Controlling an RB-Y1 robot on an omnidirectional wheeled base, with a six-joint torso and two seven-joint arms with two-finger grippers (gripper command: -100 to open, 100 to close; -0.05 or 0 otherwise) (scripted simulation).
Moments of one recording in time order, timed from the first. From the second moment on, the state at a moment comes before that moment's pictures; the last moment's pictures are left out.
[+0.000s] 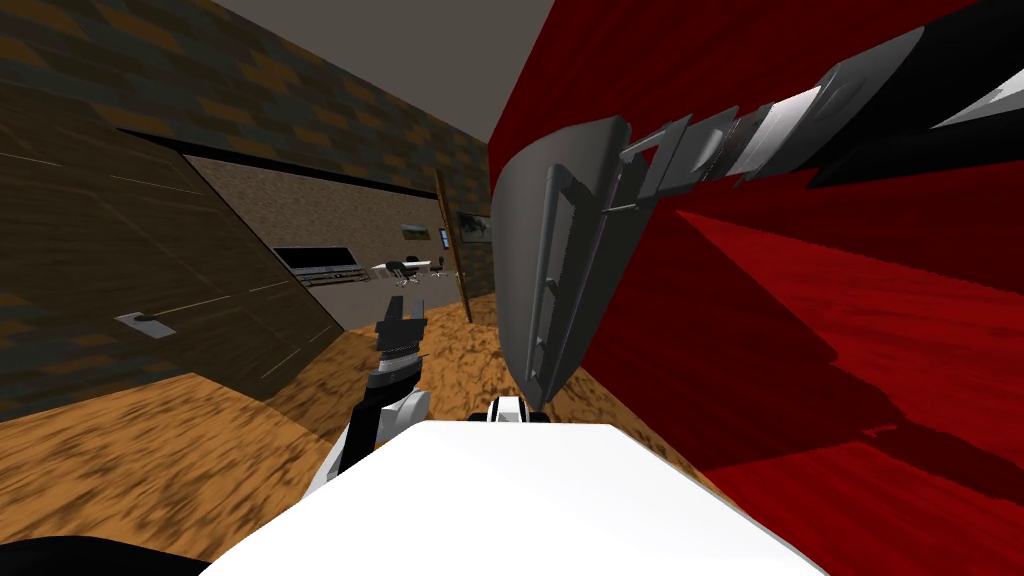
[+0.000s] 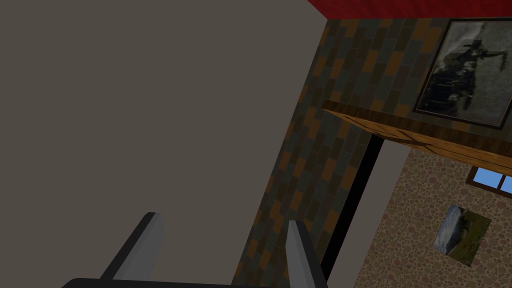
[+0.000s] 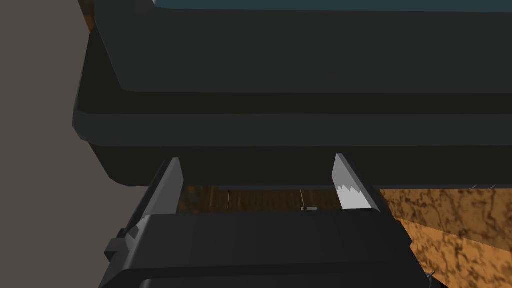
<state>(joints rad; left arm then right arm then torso) 0.50 0.04 0.05 -2.27 0.12 -0.61 -0.05 0.18 -1.93 -0.93 -1.74 0.75 -0.67 0.21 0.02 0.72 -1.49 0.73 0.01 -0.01</state>
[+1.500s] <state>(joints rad) 0.50 0.04 0.05 -2.27 0.12 -0.61 -0.05 0.25 -1.99 -0.90 -1.65 0.82 -0.58 0.18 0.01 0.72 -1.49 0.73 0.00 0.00</state>
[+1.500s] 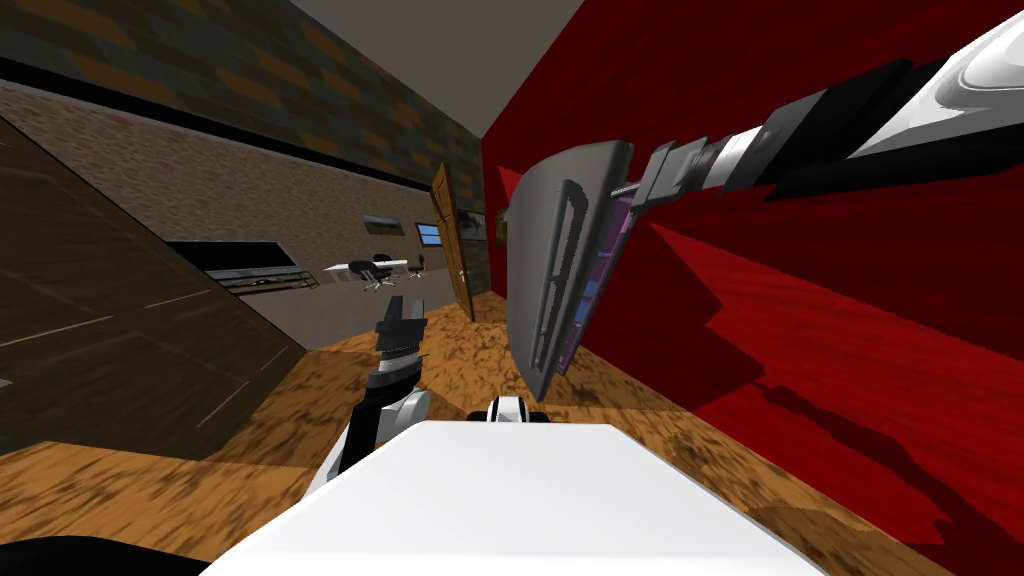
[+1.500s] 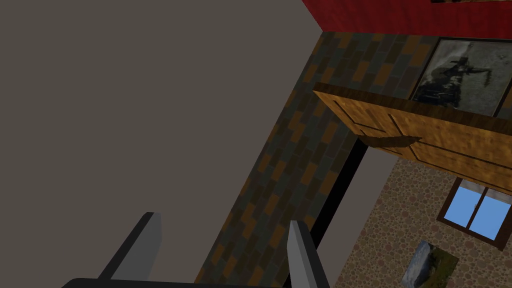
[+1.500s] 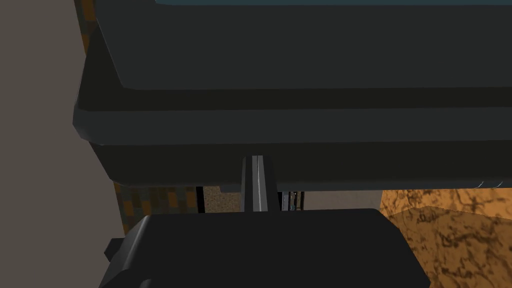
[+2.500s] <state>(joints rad) 0.50 0.04 0.05 -2.27 0.12 -0.61 -0.05 0.26 -2.09 -0.92 -1.59 0.84 -0.63 0.13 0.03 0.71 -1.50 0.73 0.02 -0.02</state>
